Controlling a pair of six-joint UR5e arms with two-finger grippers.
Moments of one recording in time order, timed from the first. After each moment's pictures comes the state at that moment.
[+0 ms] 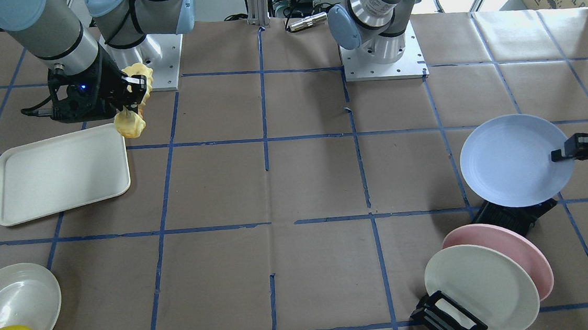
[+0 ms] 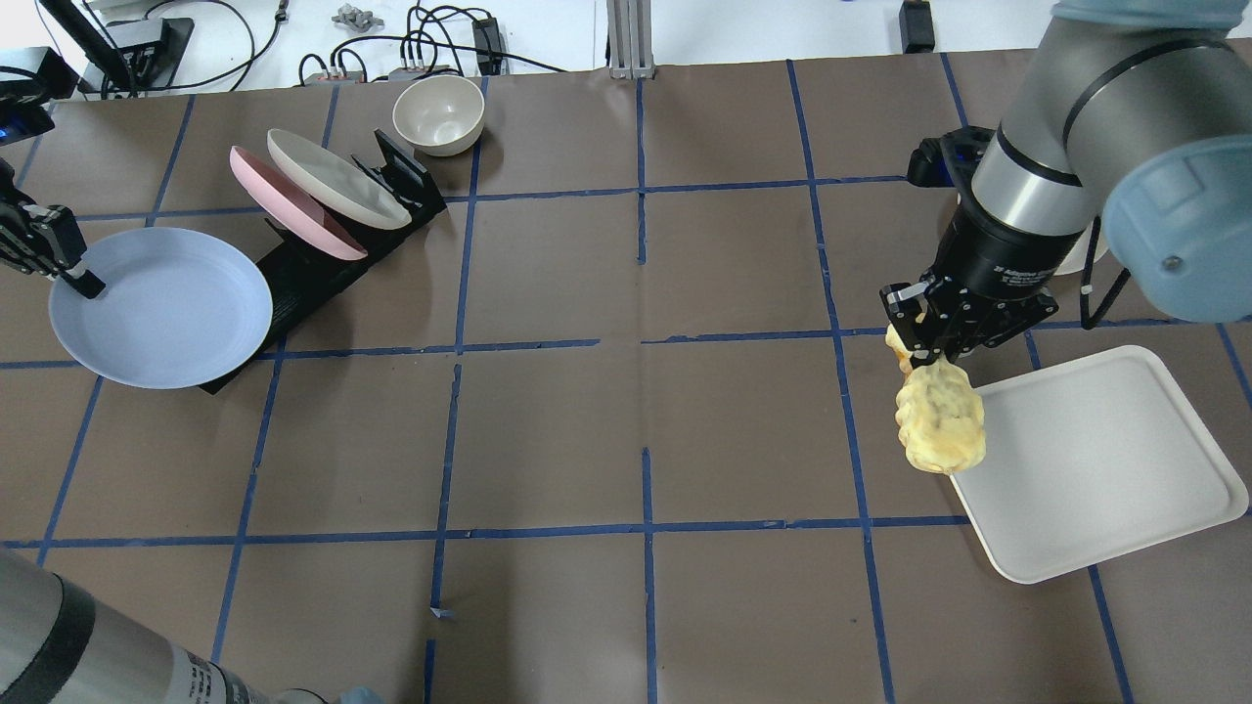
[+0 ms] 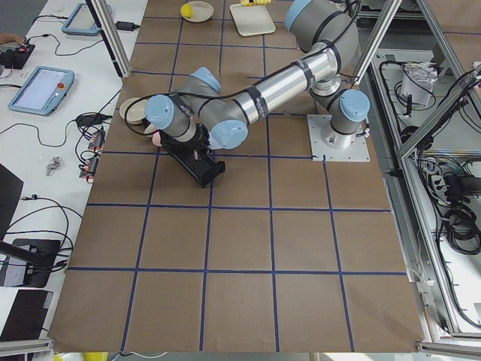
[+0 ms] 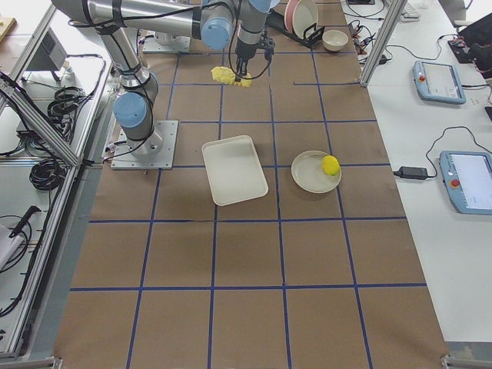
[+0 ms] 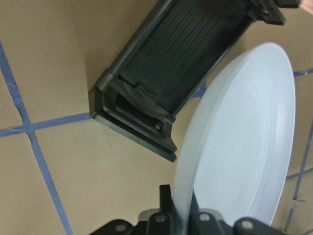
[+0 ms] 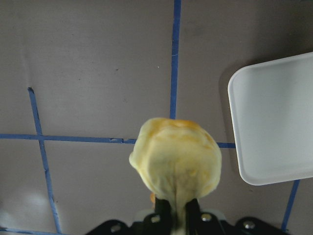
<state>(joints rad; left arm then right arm) -0.98 -1.99 -1.30 -1.85 1.54 0.71 1.52 -1.65 1.79 -1.50 -1.51 -0.07</state>
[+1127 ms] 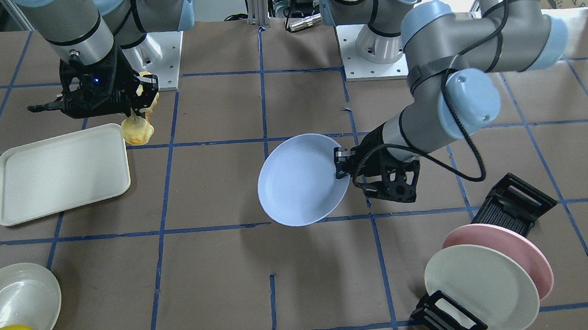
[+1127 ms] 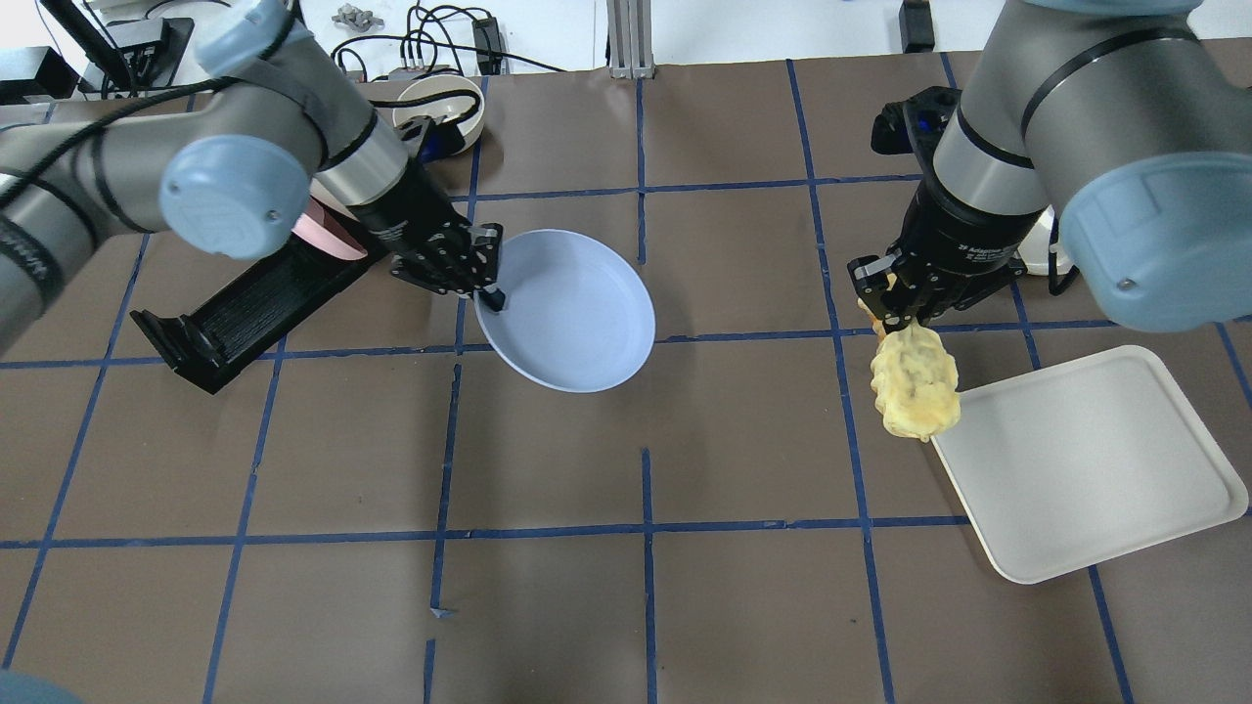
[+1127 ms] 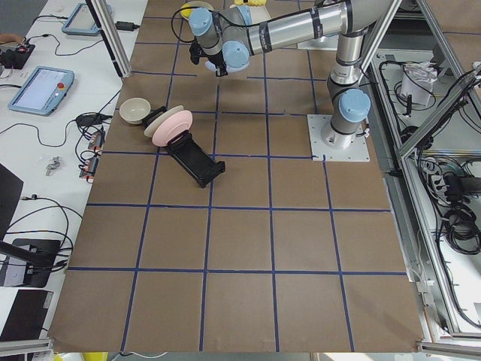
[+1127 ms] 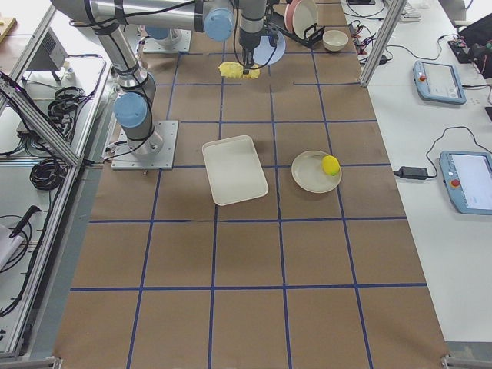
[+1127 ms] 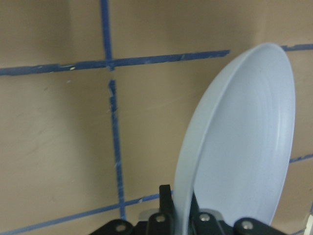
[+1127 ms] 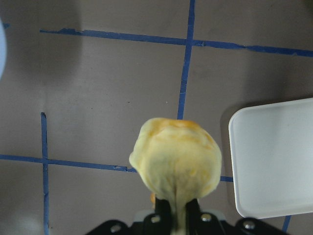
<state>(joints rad) -1.59 -1.88 -1.67 -1.35 1.17 0.11 1.59 -1.65 1.77 -1.61 -1.54 -0.10</state>
